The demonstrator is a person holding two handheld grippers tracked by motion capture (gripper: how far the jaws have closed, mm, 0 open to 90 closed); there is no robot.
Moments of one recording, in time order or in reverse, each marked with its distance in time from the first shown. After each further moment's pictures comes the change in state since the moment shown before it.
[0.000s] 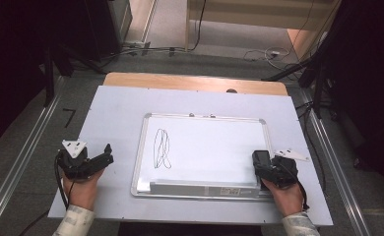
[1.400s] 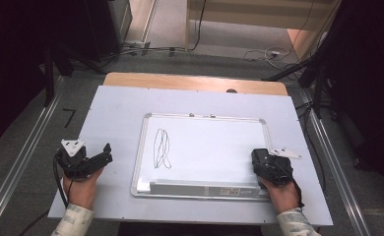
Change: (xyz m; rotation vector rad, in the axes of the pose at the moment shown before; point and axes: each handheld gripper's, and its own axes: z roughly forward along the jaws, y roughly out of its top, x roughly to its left) left arm 0.005 0.001 0.004 0.012 -0.021 -0.029; right arm 0.004 -0.001 0.014 0.022 -0.012 -0.021
